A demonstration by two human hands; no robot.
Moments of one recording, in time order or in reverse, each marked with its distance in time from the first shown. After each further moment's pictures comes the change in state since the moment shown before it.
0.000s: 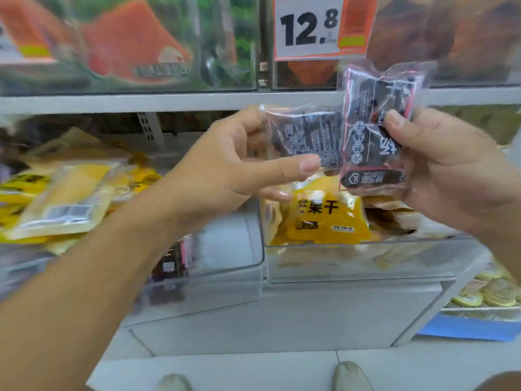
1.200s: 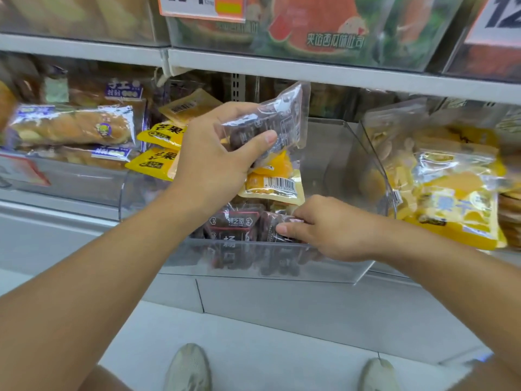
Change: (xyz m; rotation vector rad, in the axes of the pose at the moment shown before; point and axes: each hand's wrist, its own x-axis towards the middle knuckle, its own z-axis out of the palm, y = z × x) left_hand -0.097 -0.045 -0.126 0.284 0.667 0.094; right_hand 0.043 0.120 0.178 -1.330 -0.529 0.279
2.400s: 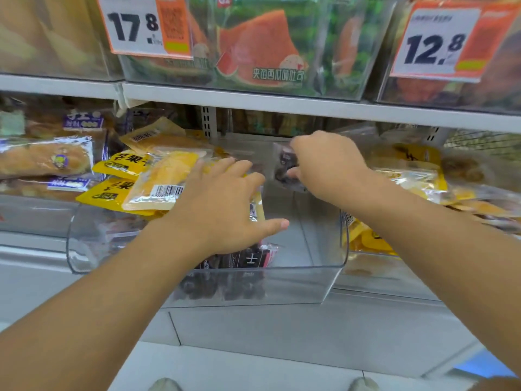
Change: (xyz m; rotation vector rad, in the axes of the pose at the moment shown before) left_hand 0.004 0.014 0.043 1.205 -0.603 0.077; right_hand 0.033 0.033 -0.082 -0.687 0.592 0.085
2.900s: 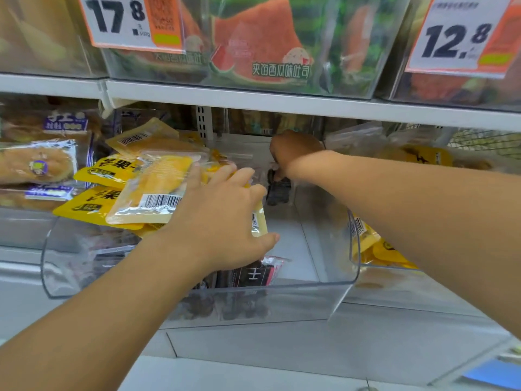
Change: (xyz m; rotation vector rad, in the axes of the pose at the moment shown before) left_hand 0.009 -0.003 0.010 0.035 -0.014 0.034; right_hand 0.095 0.001 0.066 0.066 -0.164 -0.076
